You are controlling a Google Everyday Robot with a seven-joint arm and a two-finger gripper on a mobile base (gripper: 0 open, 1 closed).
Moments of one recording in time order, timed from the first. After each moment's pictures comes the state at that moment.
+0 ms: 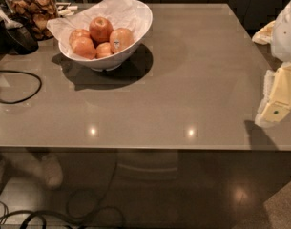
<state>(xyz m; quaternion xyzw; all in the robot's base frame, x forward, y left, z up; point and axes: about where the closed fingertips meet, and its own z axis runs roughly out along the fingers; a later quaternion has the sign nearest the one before) 0.438 -0.217 0.976 -0.60 0.78 -0.03 0.16</state>
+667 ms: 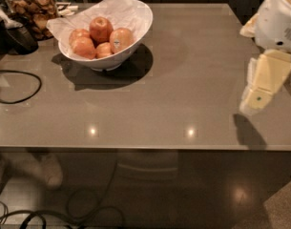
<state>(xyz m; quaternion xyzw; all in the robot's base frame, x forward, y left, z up) 0.456 -0.201 0.982 -0.60 0.78 -0.03 0.15</state>
